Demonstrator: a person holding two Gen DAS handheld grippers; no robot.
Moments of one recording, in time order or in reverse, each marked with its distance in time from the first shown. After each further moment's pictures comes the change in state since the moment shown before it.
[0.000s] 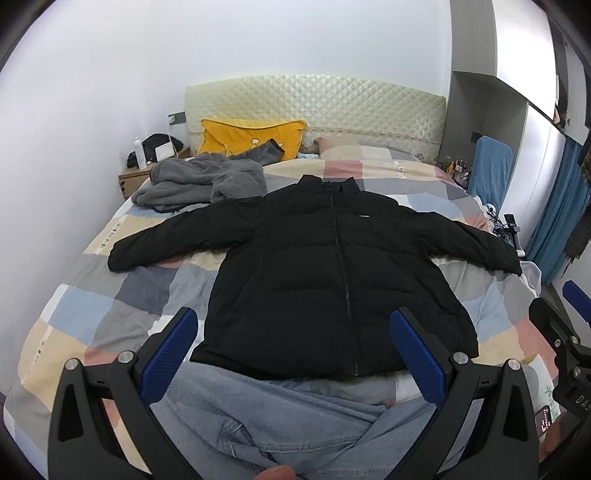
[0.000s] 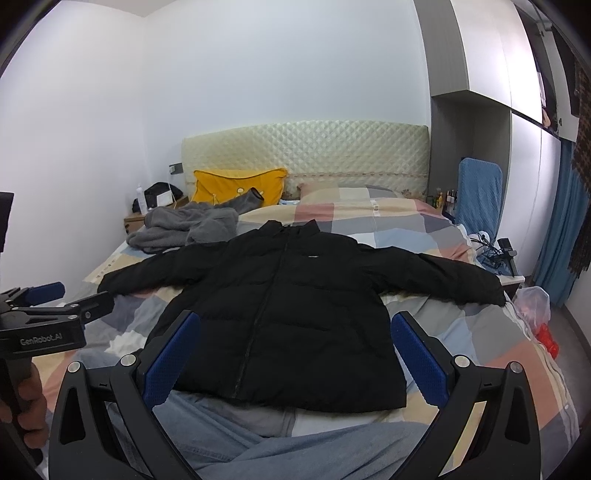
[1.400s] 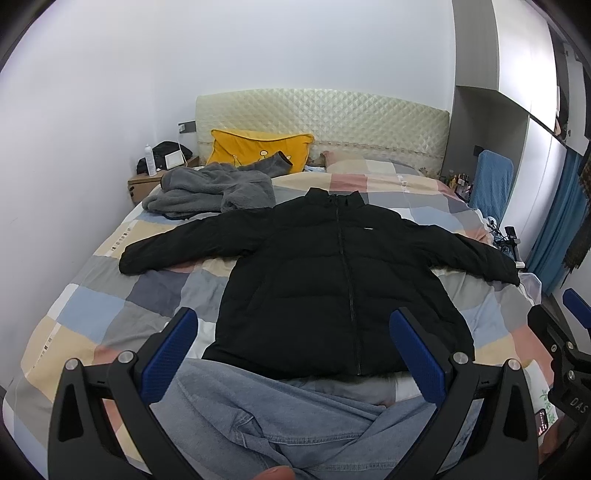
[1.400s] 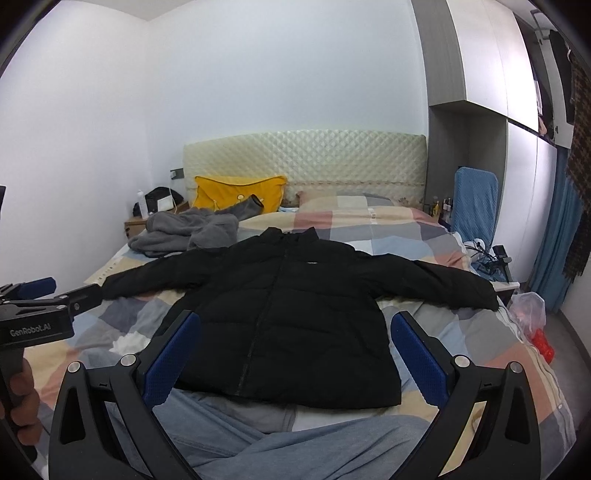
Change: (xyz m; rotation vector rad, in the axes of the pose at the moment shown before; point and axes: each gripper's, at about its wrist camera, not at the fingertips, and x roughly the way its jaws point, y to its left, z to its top) left arm -0.031 0.016 -0.008 -0.029 -0.044 0.017; right arm -0.025 0.006 -0.007 -0.012 -0.031 -0.013
